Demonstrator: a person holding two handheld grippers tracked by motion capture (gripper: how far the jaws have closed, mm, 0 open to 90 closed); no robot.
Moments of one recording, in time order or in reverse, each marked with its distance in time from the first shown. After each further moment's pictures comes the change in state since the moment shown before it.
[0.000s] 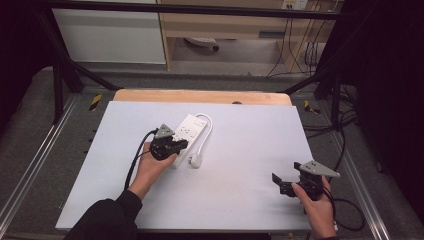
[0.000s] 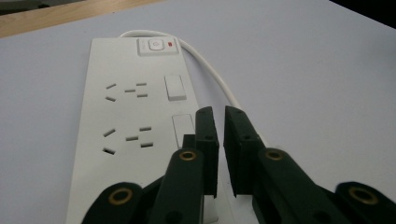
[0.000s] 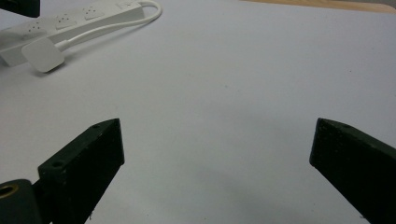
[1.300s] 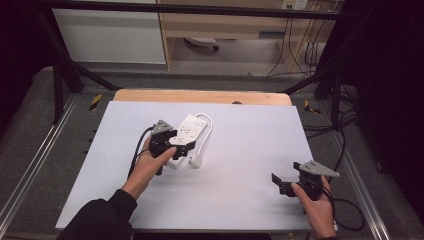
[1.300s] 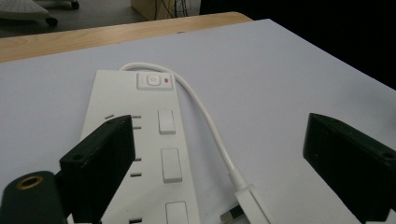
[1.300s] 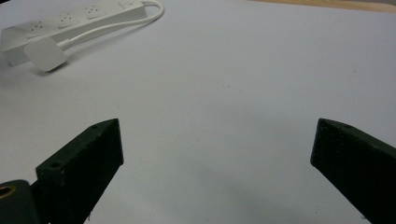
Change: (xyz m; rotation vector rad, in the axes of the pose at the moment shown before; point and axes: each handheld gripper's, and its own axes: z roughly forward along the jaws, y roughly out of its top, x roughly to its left) left arm -0.008 0.017 -0.013 -0.092 -0.003 -0.081; right arm 0.000 0.000 0.001 0.000 0.008 -0.008
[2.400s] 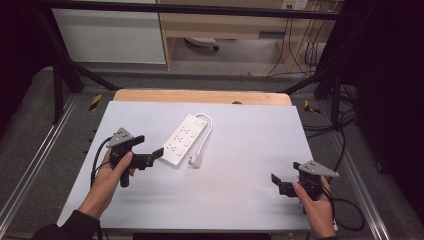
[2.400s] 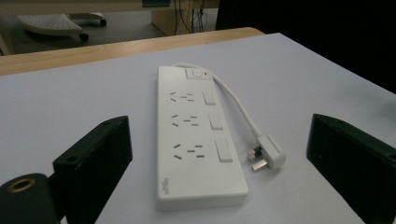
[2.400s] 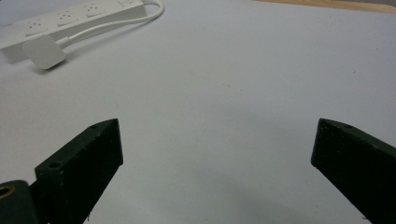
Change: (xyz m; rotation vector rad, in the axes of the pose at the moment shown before) left arm 0.024 -0.020 -0.100 -0.070 0.058 -0.003; right arm 0.001 0.000 0.000 0.004 -0.003 -0.003
